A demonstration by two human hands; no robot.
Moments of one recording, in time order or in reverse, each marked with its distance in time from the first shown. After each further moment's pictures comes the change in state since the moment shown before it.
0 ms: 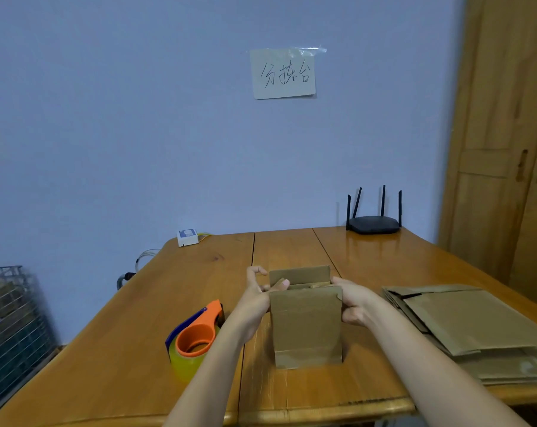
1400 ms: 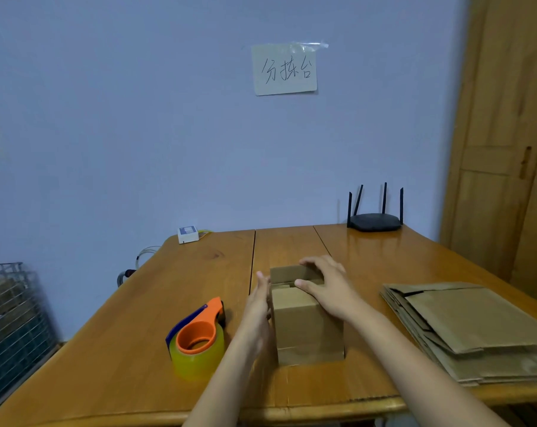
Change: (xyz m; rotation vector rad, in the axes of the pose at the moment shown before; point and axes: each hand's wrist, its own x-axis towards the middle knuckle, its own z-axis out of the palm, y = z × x) left_hand -0.017 -0.017 0.020 -0.172 0.132 -0.040; right_hand -0.008 0.005 0.028 -0.985 0.270 -0.686
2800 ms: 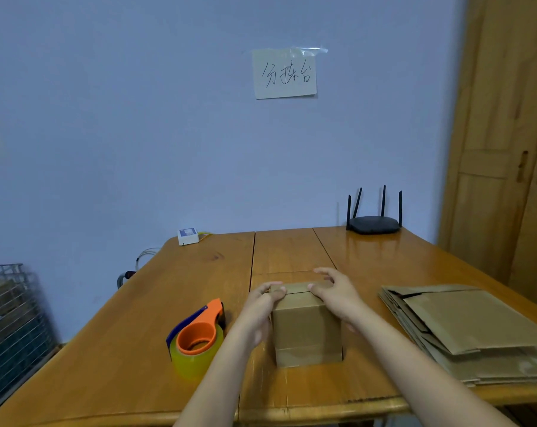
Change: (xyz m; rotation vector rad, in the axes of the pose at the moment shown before) left_hand 0.010 0.010 -0.001 0.046 0.026 -0.111; right_hand -0.012 -0.003 -0.004 0.311 -0.025 0.348
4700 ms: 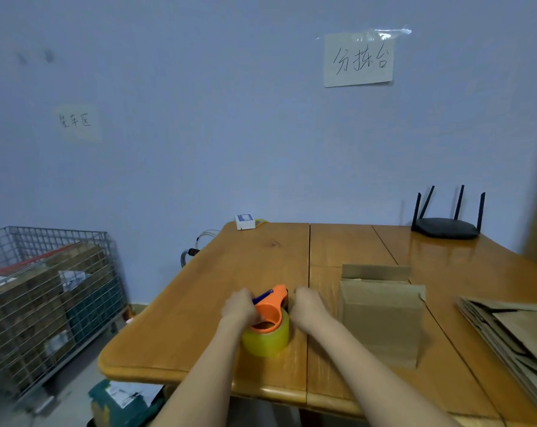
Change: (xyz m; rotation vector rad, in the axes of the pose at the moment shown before) left_hand 0.012 -0.006 -0.180 1.276 0.345 -0.166; right_hand -0.005 -0.040 0.184 -0.609 -0.216 -0.172
